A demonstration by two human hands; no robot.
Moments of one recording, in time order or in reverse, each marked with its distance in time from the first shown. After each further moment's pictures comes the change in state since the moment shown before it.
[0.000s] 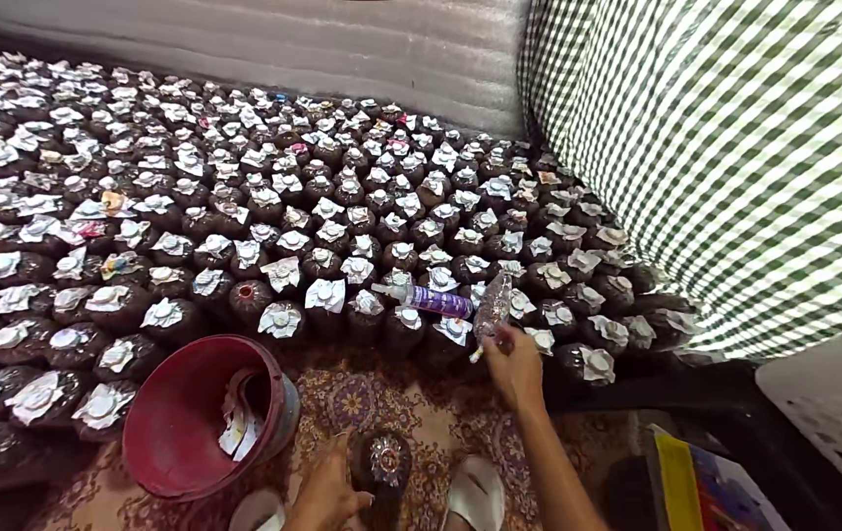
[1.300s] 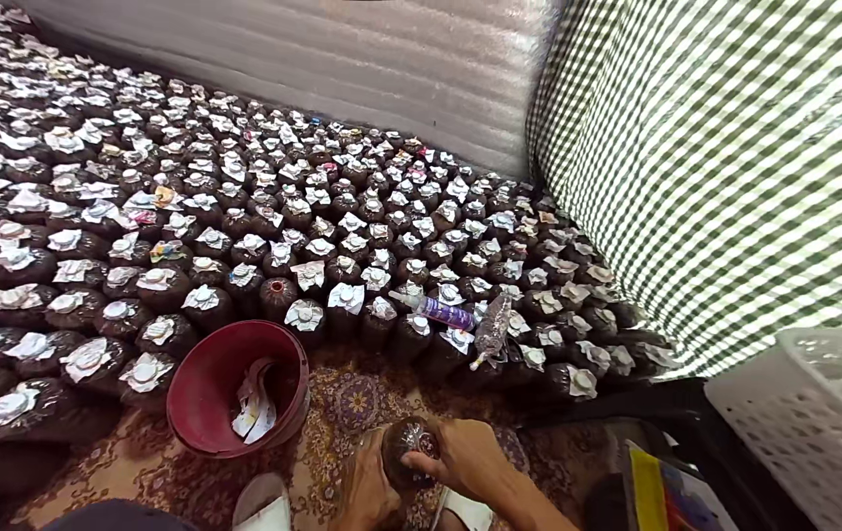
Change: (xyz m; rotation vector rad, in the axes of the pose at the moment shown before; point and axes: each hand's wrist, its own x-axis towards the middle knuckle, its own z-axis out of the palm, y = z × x) left_hand 0.012 0.005 0.077 -0.034 0.440 0.300; right_hand -0.125 -0.056 0.004 -0.850 -0.743 -0.464
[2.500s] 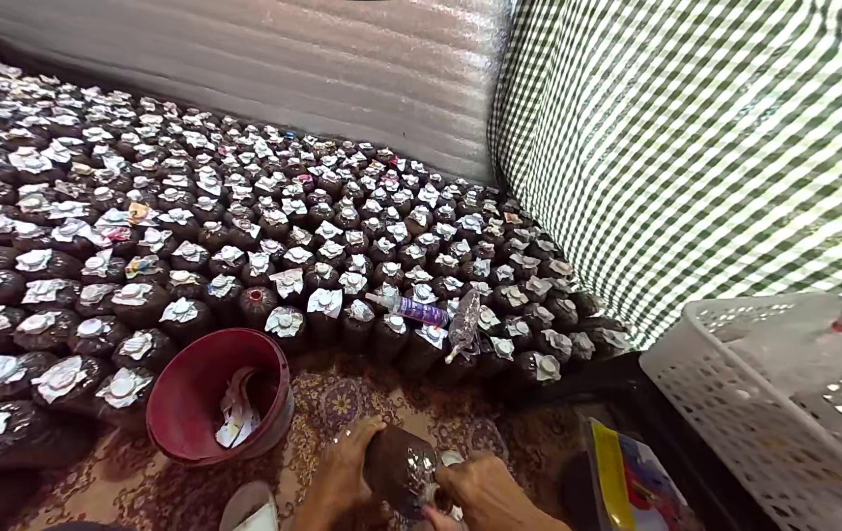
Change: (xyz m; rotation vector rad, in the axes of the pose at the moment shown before) left_hand 0.006 -0.011 -0.025 0.004 0.050 0.457; right_hand -0.081 0.028 0.045 -0.037 0.524 -0.424
